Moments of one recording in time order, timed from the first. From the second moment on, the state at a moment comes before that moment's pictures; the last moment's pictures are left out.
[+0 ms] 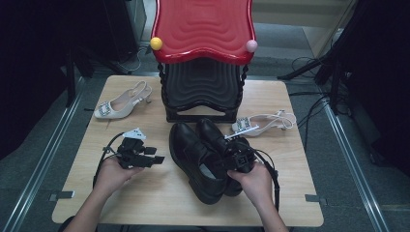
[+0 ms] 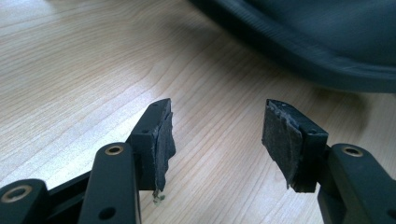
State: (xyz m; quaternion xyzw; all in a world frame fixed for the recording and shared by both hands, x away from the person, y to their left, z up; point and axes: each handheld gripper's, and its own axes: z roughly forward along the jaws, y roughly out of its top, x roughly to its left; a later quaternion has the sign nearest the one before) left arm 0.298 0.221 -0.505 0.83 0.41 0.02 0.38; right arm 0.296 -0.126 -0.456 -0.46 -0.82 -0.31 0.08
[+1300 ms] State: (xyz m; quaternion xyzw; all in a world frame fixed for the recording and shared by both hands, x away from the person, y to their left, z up) left arm 0.298 0.214 -0.508 0.84 0.40 0.02 0.37; right arm 0.390 -0.108 -0.369 -0.51 -0.70 -0.49 -0.02
